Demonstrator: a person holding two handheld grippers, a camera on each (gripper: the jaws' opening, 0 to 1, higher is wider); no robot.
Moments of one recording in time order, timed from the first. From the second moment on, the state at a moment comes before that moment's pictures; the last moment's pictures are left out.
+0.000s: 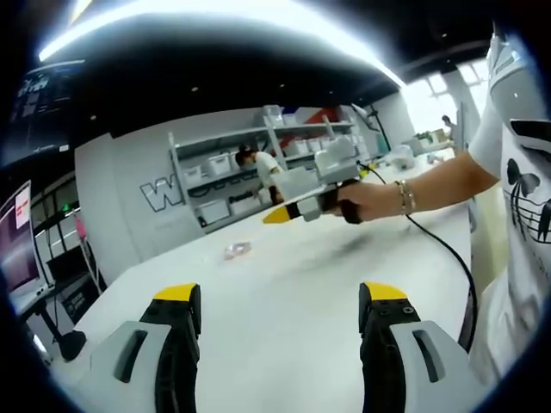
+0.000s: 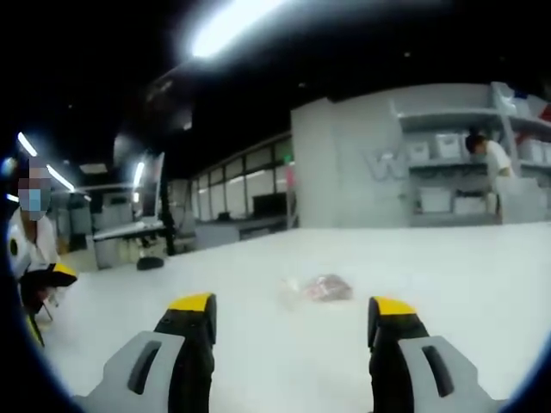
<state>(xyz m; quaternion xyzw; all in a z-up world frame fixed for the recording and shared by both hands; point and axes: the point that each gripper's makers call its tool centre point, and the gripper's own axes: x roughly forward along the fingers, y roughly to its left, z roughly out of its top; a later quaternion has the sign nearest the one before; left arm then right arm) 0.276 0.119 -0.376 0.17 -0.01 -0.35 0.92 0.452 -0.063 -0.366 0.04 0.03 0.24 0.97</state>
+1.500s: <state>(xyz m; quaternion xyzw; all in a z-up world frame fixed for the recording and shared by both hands) 0.270 0.116 -0.389 0.16 -0.01 -0.34 0.93 0.406 -0.091 -0.361 0.05 0.01 0.24 0.97</state>
